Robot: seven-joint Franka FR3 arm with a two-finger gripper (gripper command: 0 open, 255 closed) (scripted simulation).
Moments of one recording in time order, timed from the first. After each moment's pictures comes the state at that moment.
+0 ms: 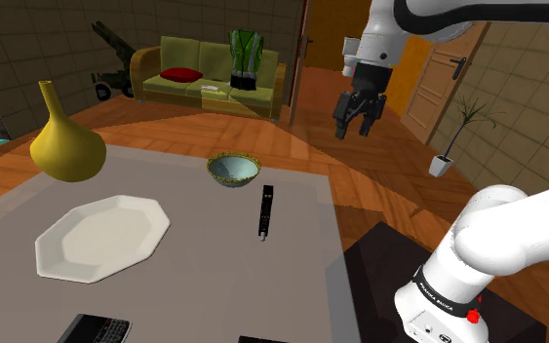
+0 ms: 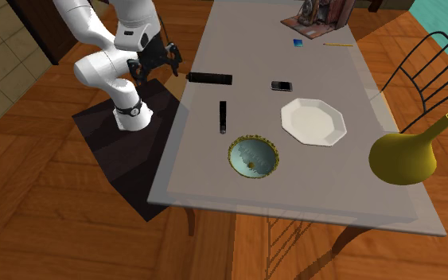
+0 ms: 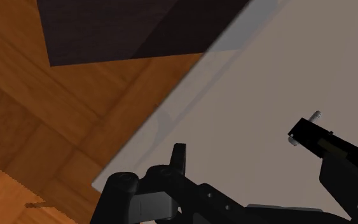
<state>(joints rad) 0.03 -0.72 0.08 -2.38 0.15 1.63 0.19</state>
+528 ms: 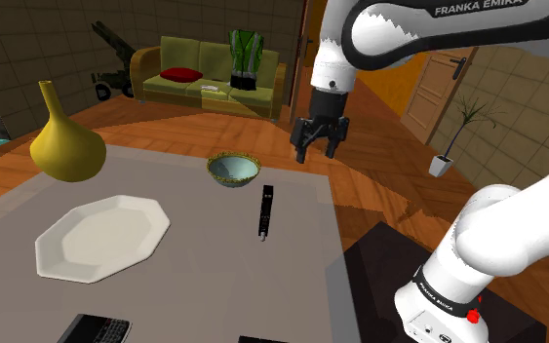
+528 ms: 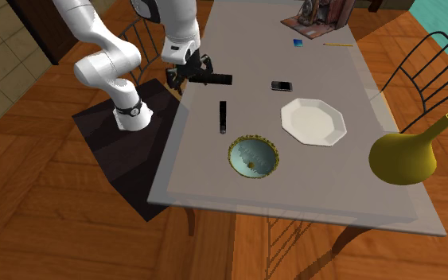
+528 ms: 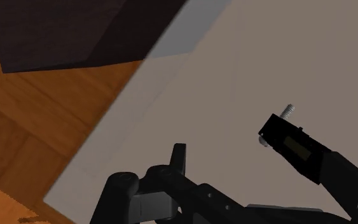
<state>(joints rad) 0.06 -0.55 0.26 -2.38 0.22 1.80 0.40</state>
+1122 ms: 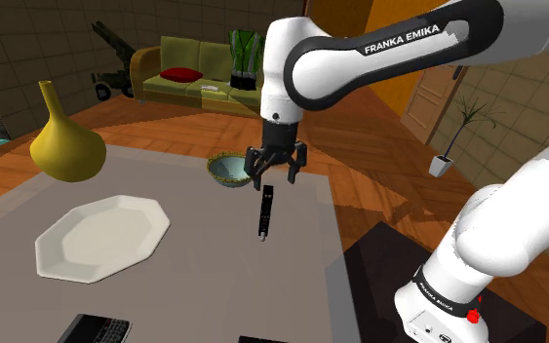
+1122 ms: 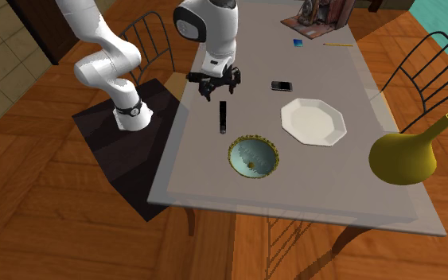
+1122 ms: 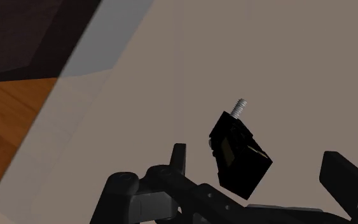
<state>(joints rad) 0.07 -0.26 0.44 -2.27 0.20 1.97 0.65</state>
